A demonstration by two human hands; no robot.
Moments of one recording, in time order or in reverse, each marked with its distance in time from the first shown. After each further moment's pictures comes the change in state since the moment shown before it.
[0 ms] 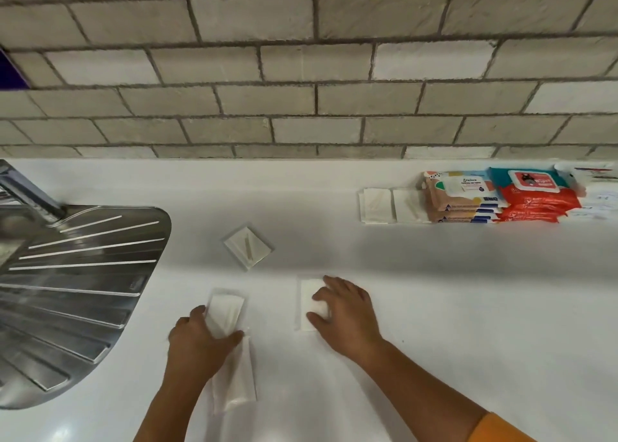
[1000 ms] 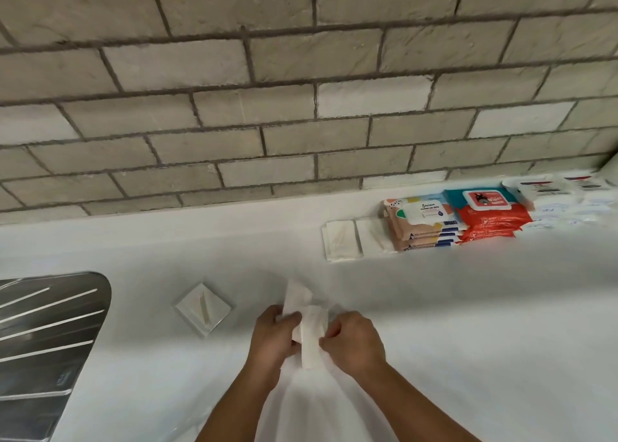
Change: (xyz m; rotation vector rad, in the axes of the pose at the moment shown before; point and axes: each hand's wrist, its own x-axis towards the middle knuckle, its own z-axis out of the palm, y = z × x) left_hand 0.015 0.185 0.056 -0.941 -0.534 0.035; right_hand 0.037 0.035 -0.050 0.238 -0.044 0.605
